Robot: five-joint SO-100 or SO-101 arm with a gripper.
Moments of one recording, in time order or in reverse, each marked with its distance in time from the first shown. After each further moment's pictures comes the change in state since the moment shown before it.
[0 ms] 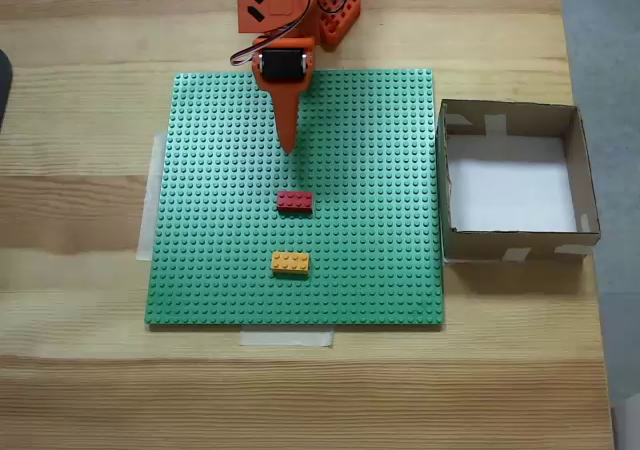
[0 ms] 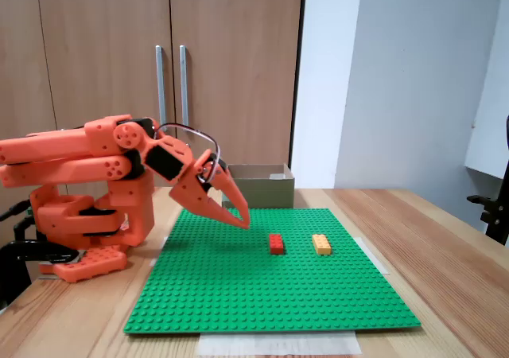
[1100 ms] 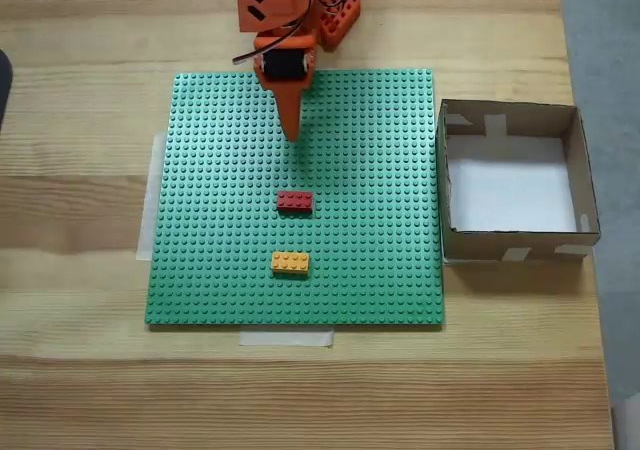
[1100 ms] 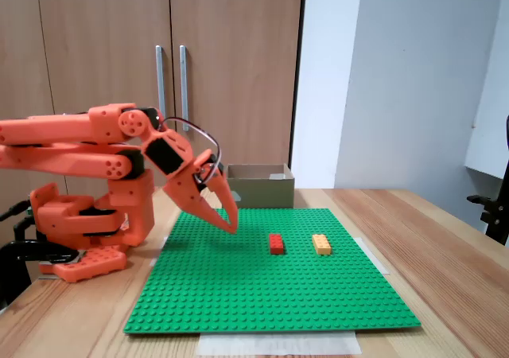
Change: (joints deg) arm -0.5 -11.3 -10.5 6.8 1.6
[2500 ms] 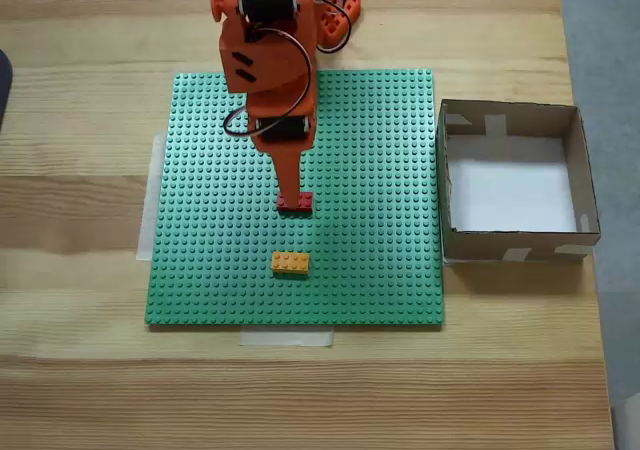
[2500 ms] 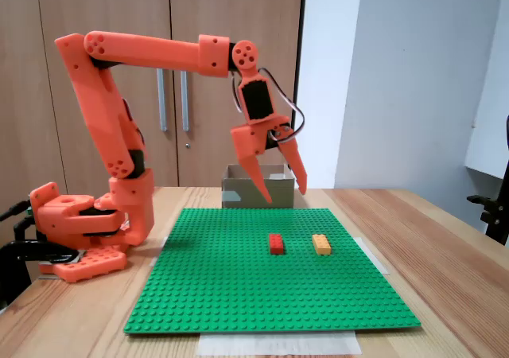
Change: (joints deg) arm -3.3 -71.5 -65.9 17.3 0.7
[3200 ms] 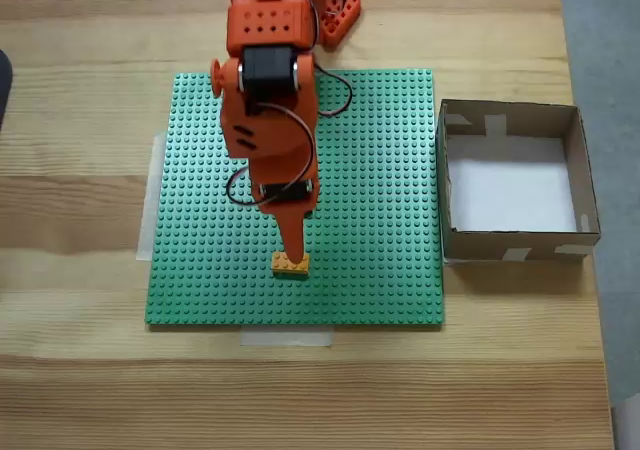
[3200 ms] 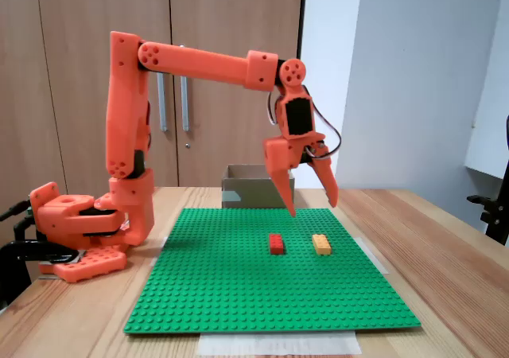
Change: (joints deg) arm 0.3 -22.6 -18.9 2.6 -3.7
